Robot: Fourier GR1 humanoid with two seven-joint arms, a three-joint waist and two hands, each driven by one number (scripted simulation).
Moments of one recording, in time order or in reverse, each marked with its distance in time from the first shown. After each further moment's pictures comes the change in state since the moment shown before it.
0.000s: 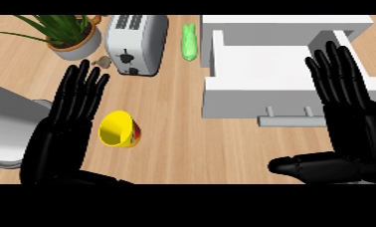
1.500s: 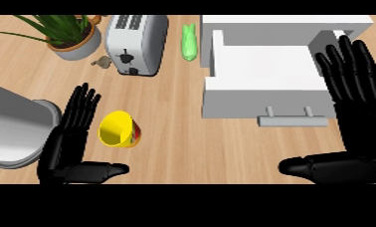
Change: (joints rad) left arm 0.099 0.046 0.139 0.333 -0.025 -0.064 -0.218; right arm -0.027 -0.017 -0.041 -0.034 -0.031 0.015 0.055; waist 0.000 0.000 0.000
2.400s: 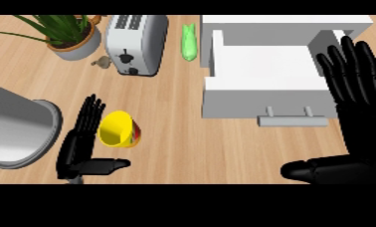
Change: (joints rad) left arm -0.093 0.019 0.094 0.452 -0.029 -0.072 -0.305; right arm 0.005 0.004 -0.005 -0.015 -0.011 0.014 0.002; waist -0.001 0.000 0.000
